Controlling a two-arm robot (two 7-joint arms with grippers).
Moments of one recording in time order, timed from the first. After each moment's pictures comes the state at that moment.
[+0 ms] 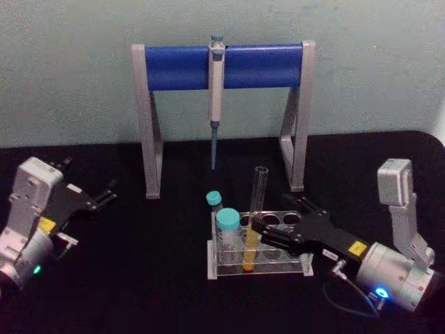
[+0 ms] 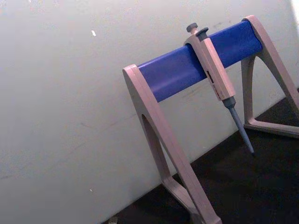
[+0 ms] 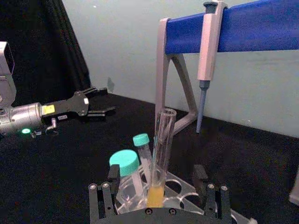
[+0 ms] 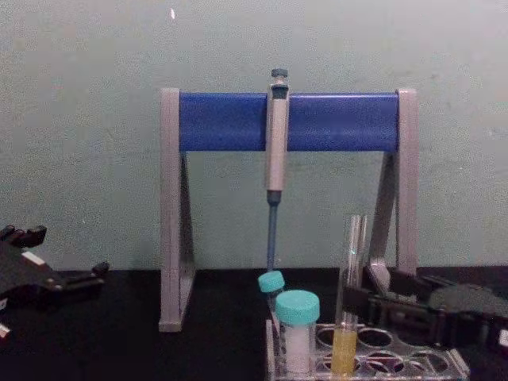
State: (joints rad) left arm -0.20 0.60 0.45 -1.41 -0.25 -0.12 0.03; right arm 0.12 0.51 -0.42 -1.54 0.62 0.02 0.51
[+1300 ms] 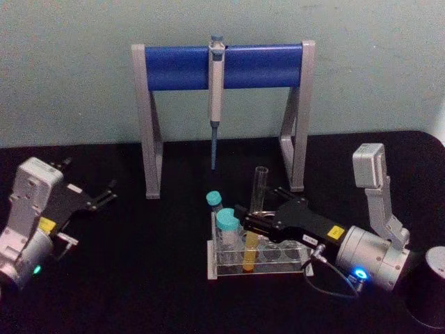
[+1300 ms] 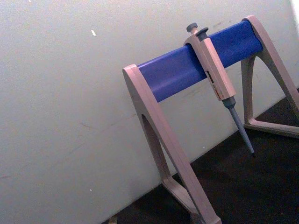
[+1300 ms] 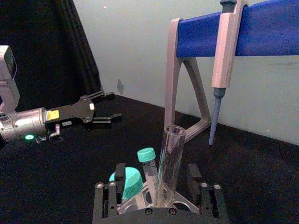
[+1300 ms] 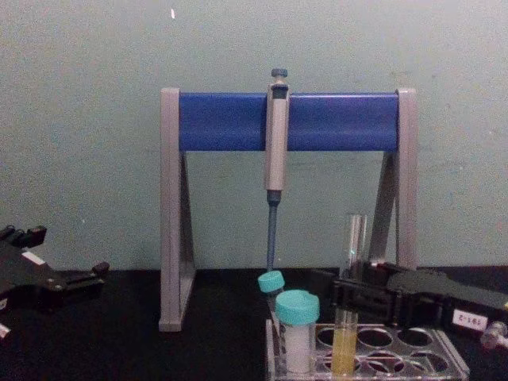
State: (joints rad) left arm -0.20 0.60 0.45 -1.41 -0.25 -0.12 0.03; right arm 0.25 0.45 -0.47 -1.41 0.62 0.02 0.57
